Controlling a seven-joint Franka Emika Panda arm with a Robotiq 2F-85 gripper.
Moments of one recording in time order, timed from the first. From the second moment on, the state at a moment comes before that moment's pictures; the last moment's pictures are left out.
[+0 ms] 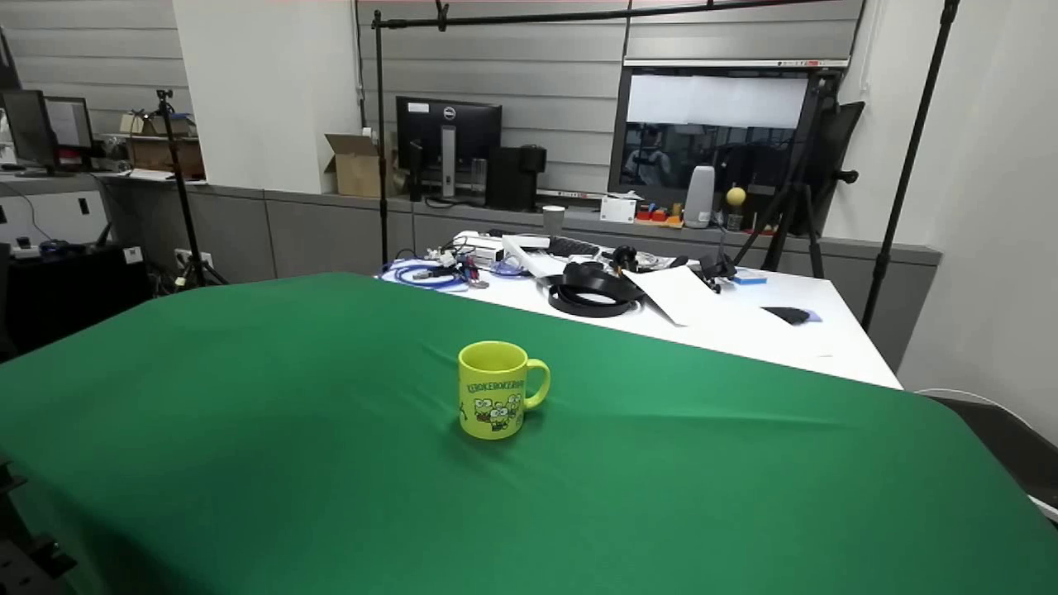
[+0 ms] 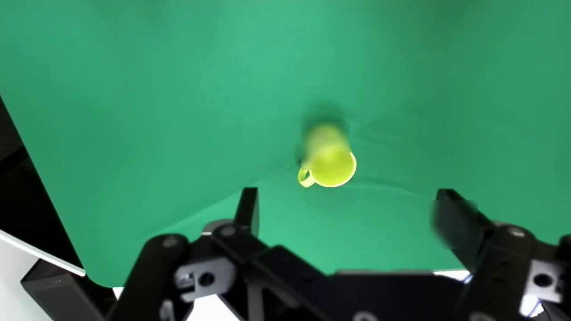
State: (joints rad) arm -0.12 -0.83 -0.23 -2.46 -0.09 1.81 -0.23
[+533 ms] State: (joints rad) arm -0.12 -0.81 -0.23 -2.47 -0.10 1.86 -0.23
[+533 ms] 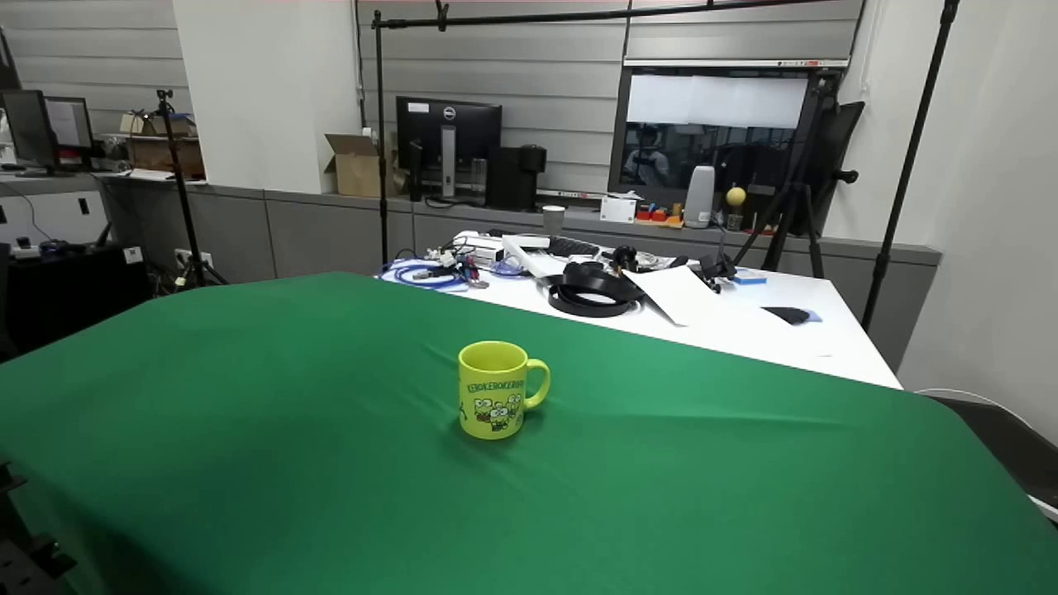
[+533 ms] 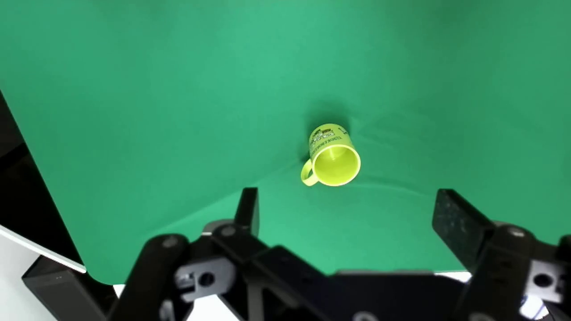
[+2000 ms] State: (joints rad) arm -0.03 -0.31 -0.14 -2.71 -0.12 2.45 -0.33
